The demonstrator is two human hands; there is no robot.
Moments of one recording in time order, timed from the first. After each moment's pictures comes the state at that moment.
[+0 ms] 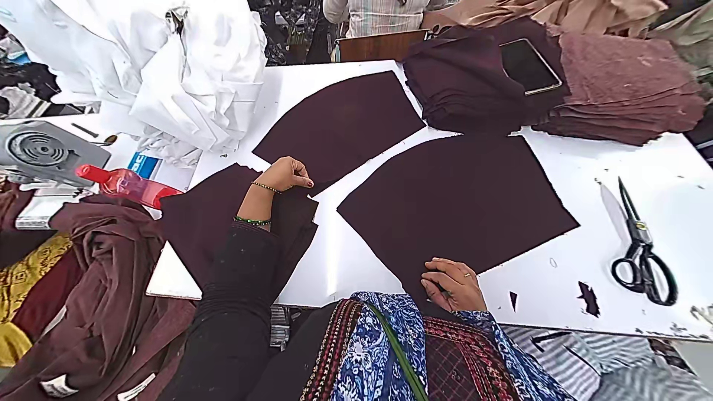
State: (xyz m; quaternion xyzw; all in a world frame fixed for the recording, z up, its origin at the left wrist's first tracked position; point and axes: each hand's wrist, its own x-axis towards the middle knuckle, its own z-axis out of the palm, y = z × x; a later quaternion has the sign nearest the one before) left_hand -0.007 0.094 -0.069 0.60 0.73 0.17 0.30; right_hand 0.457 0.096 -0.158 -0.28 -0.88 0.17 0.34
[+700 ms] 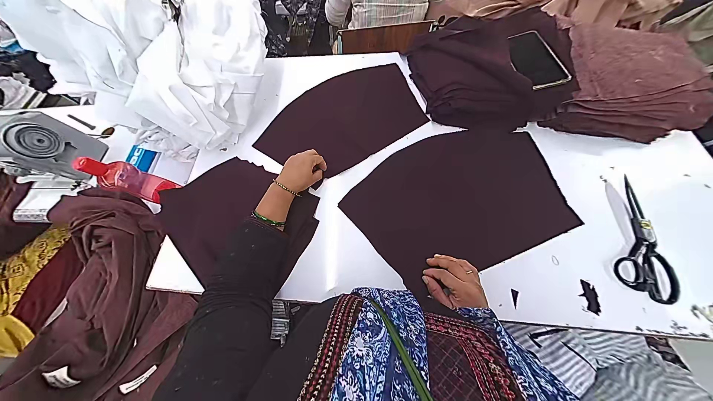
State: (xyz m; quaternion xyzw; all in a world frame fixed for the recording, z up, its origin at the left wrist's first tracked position) left_hand 0.029 0.109 -0.083 0.65 0.73 0.14 0.16; right_hand 0.457 0.094 -0.154 -0.29 -0.88 0.18 0.32
